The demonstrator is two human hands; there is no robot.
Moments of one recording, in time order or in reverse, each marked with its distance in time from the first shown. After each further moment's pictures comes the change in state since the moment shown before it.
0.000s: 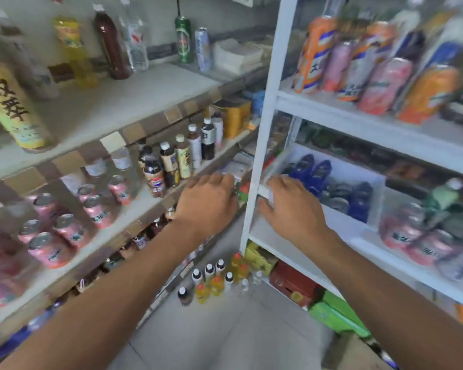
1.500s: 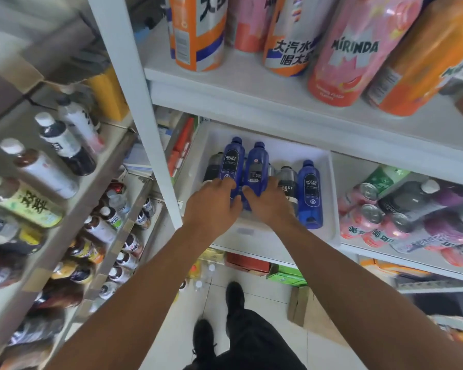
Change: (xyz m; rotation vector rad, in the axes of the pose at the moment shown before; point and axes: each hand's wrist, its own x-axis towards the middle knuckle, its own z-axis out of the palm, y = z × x) left_hand 0.268 0.105 0.203 -0.445 -0.231 0.232; right_hand 0.164 0.227 0.173 0.493 -0.173 0.944
